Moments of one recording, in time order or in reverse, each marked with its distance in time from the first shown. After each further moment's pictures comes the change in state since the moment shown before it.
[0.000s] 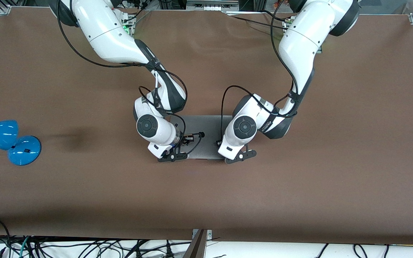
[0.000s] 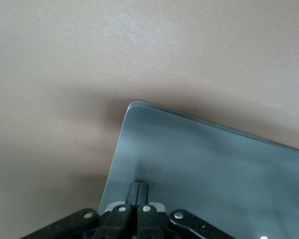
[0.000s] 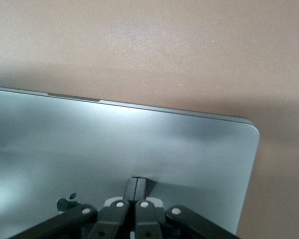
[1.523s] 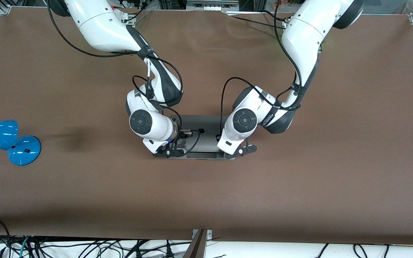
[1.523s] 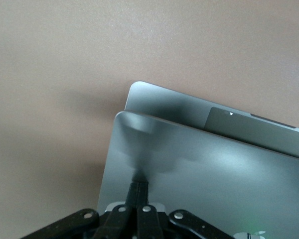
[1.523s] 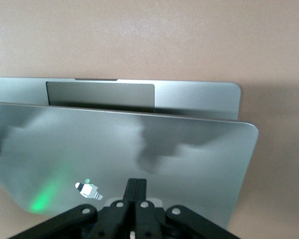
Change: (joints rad) left arm 0.009 -0.069 -0.025 -0.028 0.000 -0.058 0.000; right arm -0.008 -0.083 0.000 -0.001 0.029 -0.130 0.074
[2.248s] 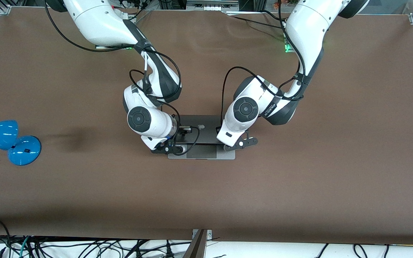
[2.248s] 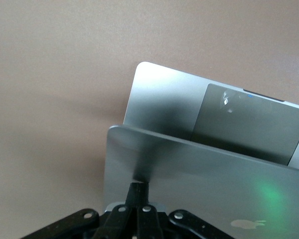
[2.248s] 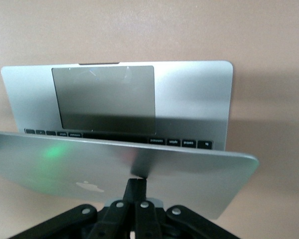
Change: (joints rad) left arm 0.002 -0.105 -0.015 -0.103 0.000 -0.001 0.000; right arm 0.000 -0.043 0.001 0.000 0.001 -0.083 0.060
